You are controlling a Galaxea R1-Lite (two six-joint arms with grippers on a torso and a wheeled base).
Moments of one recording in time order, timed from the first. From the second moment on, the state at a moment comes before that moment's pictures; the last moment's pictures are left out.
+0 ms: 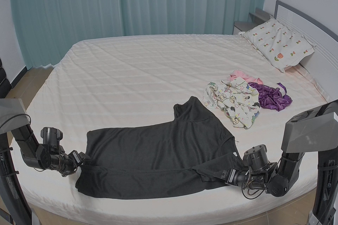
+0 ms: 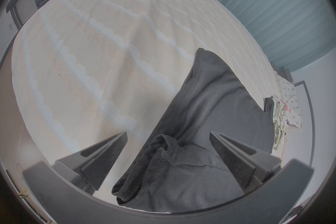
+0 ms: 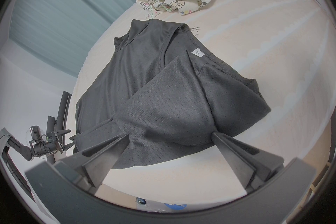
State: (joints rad) left arm 0.16 2.18 -0.55 -0.65 -0.18 -0.58; right arm 0.47 2.30 -0.41 -1.05 0.00 0.78
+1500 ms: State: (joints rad) left arm 0.16 2.18 -0.55 -0.65 -0.18 -0.58; right arm 0.44 2.24 -0.41 -0.87 -0.04 0.71
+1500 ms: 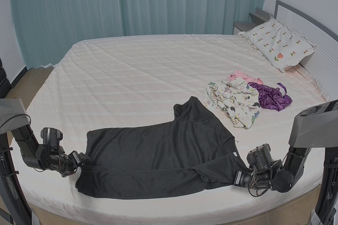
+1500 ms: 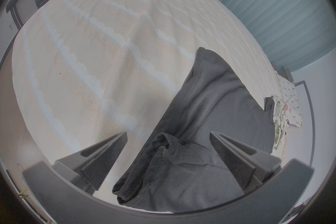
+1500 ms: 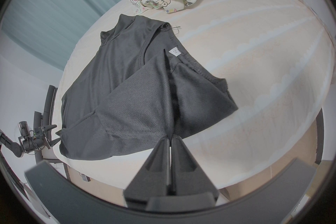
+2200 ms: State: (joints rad) left arm 0.16 2.18 -0.54 -0.65 -0.18 -0.58; right arm 0.39 2.22 -0.41 -0.84 -0.04 0.67
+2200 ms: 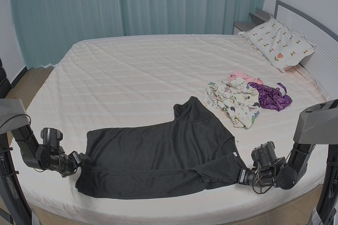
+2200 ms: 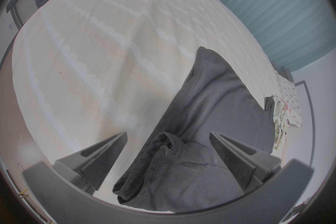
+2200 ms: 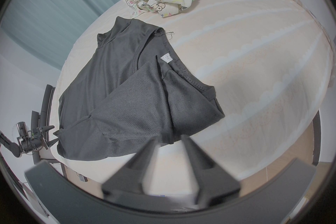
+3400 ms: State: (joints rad) left arm 0.17 2.16 -0.52 -0.80 -0.18 -0.60; right arm 0.33 2.17 -0.49 -0.87 -0.01 0.76
